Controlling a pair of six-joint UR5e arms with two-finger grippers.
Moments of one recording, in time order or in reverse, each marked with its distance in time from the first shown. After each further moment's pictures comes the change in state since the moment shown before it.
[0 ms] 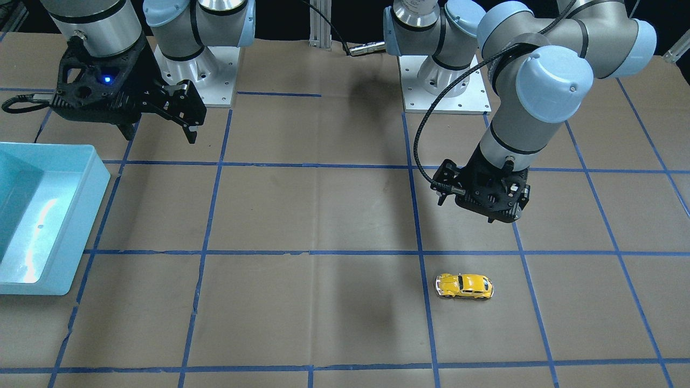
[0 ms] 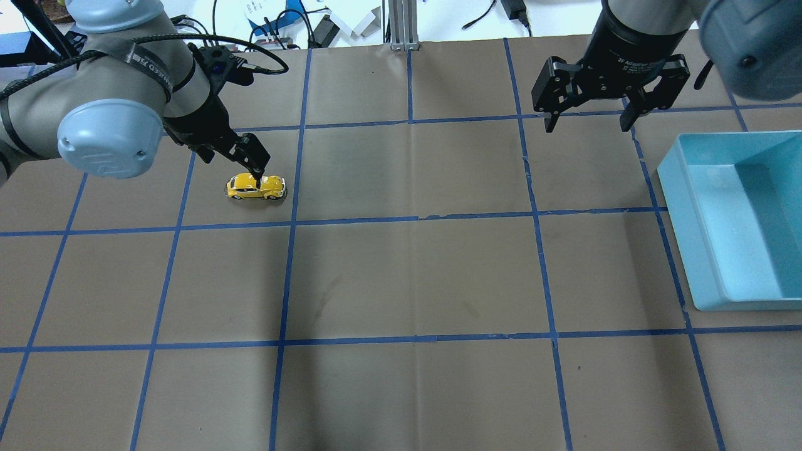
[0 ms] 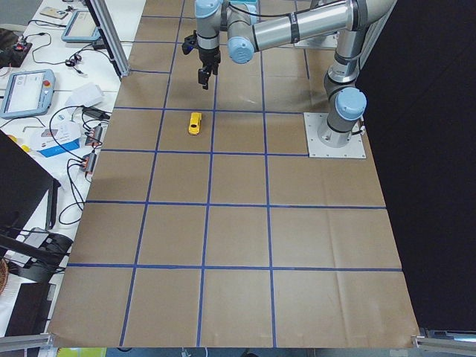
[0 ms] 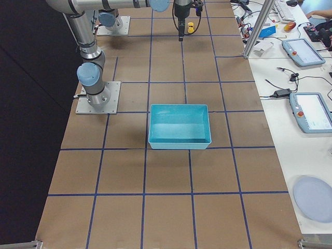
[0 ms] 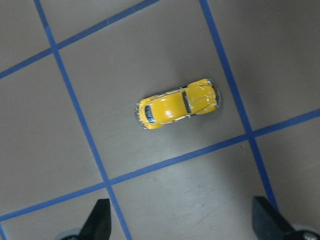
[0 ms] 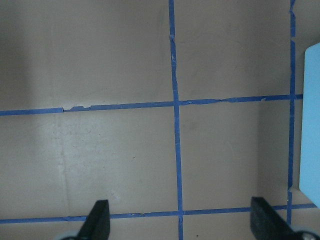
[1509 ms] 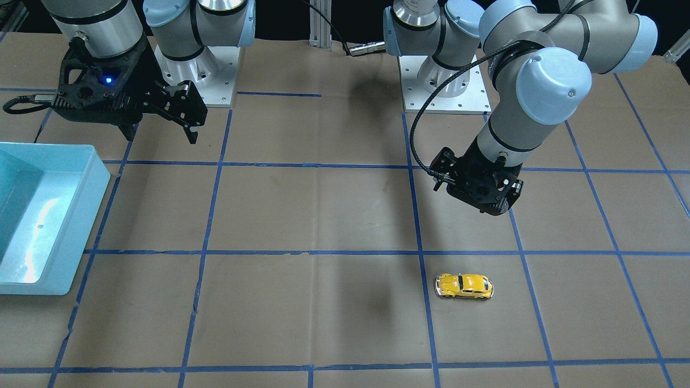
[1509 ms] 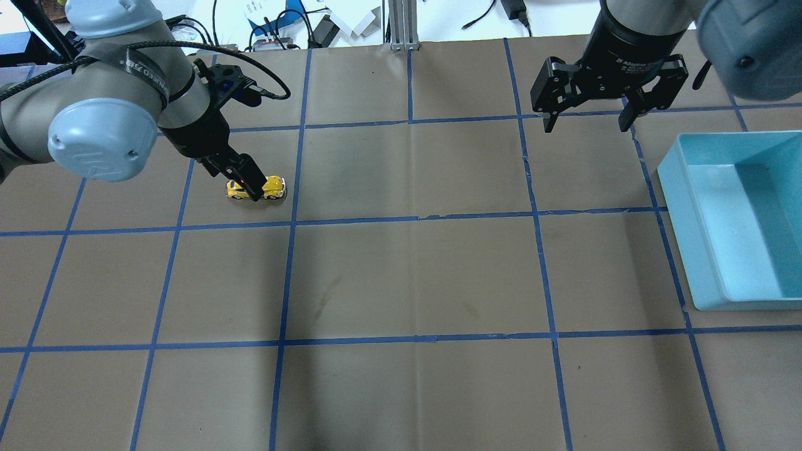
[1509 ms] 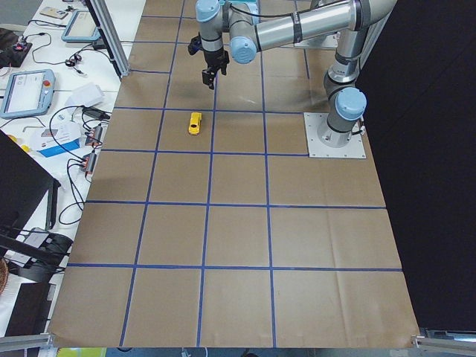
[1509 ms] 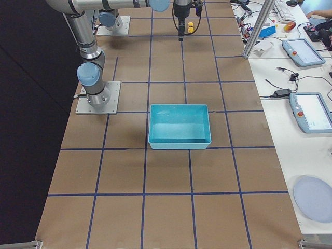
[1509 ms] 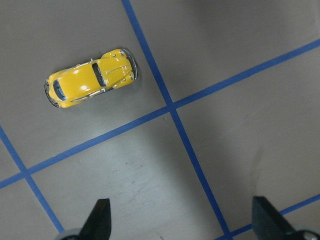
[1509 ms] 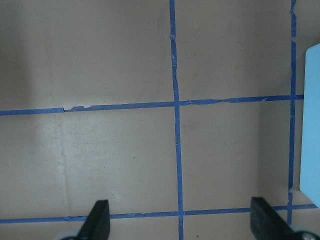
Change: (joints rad) left arm 0.008 0.006 -0.010 -0.087 -0.004 0.308; right arm 0.002 0.002 0.000 -0.002 0.000 0.000
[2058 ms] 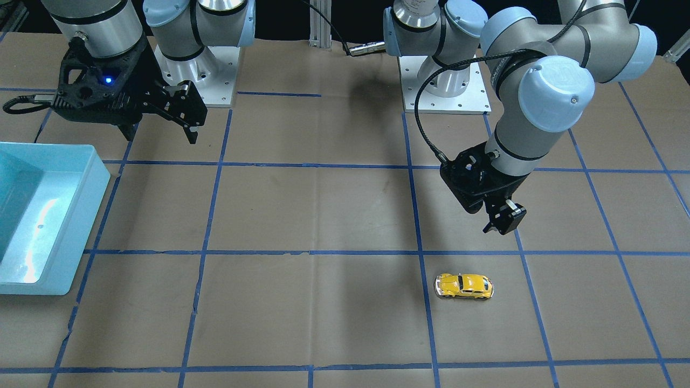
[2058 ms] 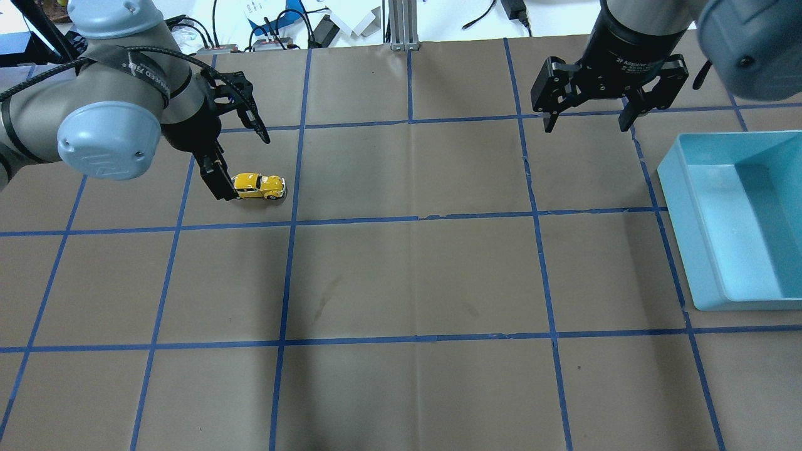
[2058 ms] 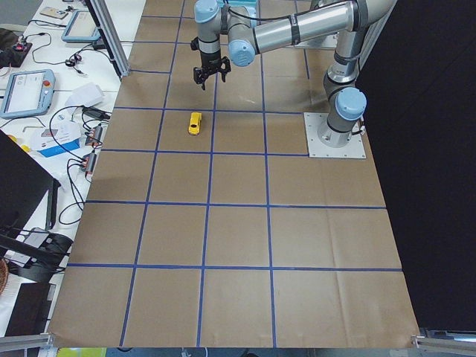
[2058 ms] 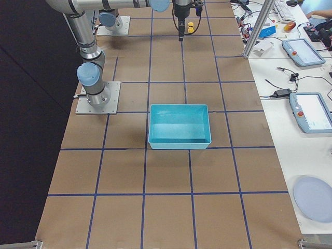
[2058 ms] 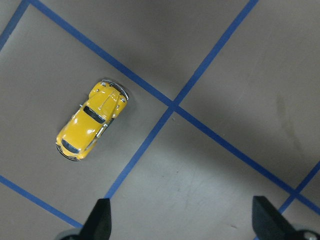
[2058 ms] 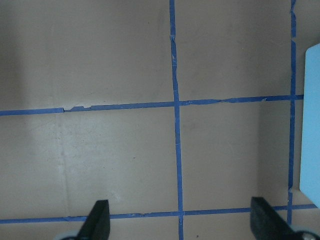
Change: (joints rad) left arm 0.010 -0.034 0.004 0.086 0.109 0.540; right arm -0.001 0.000 0.000 0.000 0.000 0.000
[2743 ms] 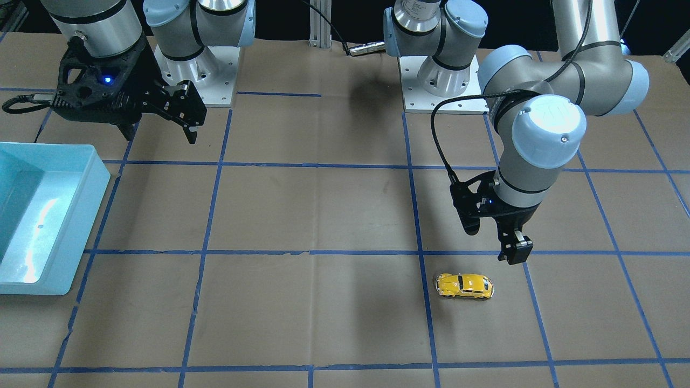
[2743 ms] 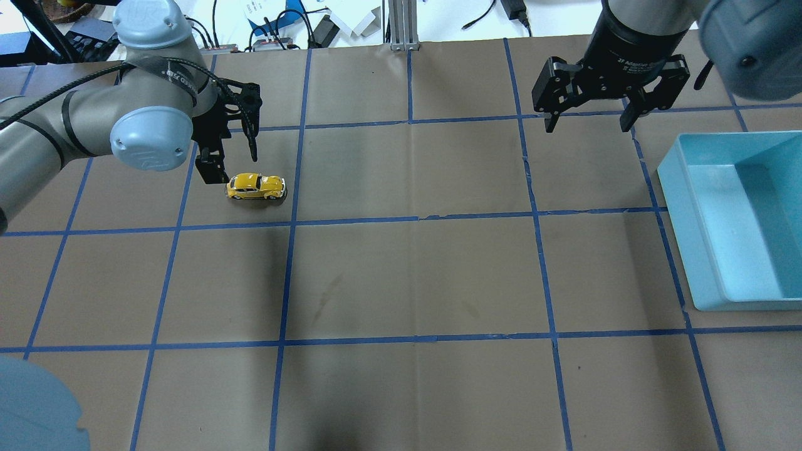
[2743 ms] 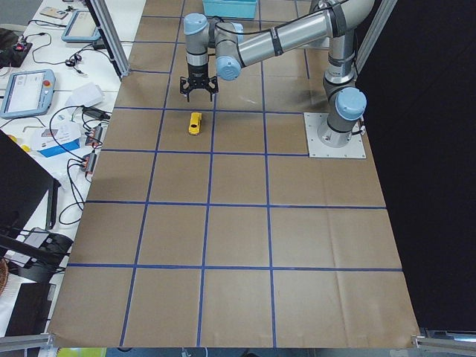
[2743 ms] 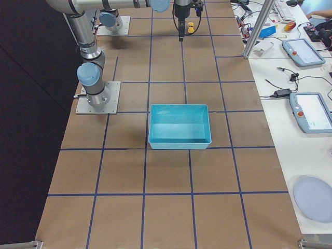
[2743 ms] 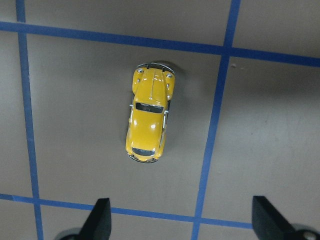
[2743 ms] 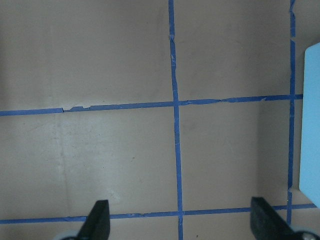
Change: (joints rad) left arm 0.010 -0.168 0.040 0.211 0.018 0.308; right arm -0.002 0.000 0.000 0.001 0.000 0.000
